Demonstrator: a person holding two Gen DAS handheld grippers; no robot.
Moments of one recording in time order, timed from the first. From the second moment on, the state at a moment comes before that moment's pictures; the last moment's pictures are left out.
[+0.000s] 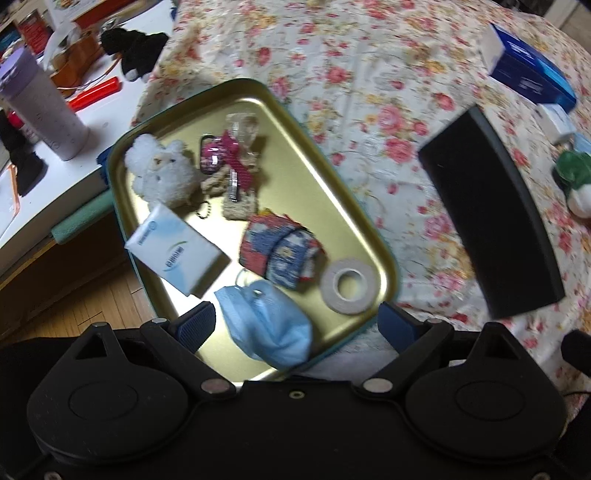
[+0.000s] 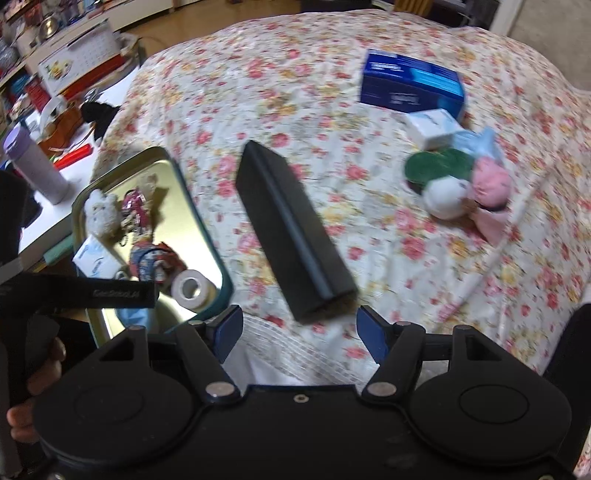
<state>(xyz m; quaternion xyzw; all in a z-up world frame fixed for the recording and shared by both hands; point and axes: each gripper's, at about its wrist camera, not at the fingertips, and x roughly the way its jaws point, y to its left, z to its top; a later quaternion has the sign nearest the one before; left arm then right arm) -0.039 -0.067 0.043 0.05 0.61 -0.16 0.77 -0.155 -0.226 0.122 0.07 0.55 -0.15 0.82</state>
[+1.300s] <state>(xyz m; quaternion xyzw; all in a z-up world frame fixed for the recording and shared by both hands) -0.104 -0.163 0.083 0.13 0.60 -0.25 0.75 -0.214 -0.354 0.129 0.17 0.52 -0.25 0.80</state>
